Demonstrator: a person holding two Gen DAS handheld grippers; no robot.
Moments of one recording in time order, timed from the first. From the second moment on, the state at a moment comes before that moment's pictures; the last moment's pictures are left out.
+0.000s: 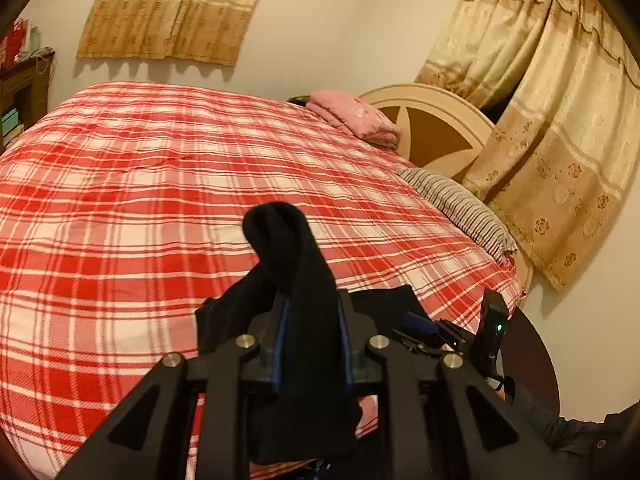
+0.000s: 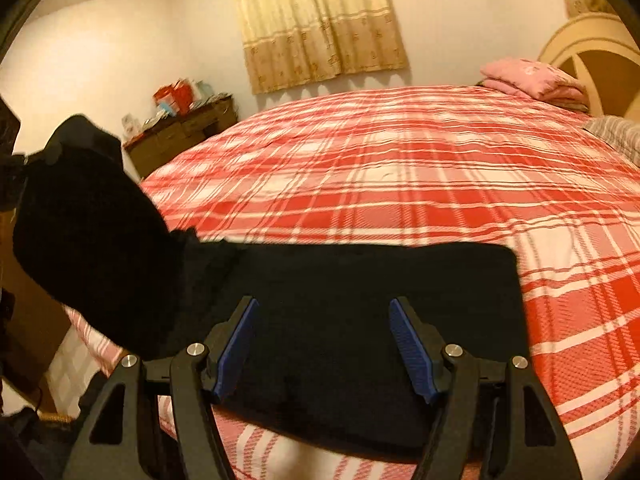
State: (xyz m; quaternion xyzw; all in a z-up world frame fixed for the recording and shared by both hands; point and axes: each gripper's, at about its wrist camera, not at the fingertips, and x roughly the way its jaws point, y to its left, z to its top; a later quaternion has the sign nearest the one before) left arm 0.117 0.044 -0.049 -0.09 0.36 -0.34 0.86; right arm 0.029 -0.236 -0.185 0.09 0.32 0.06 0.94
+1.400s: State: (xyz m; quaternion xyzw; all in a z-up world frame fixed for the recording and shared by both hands) left arm 0.125 -0.122 -0.107 0.04 0.39 -0.36 0.85; right arm 0.012 -0.353 -0.160 0.26 0.28 -0.01 0.92
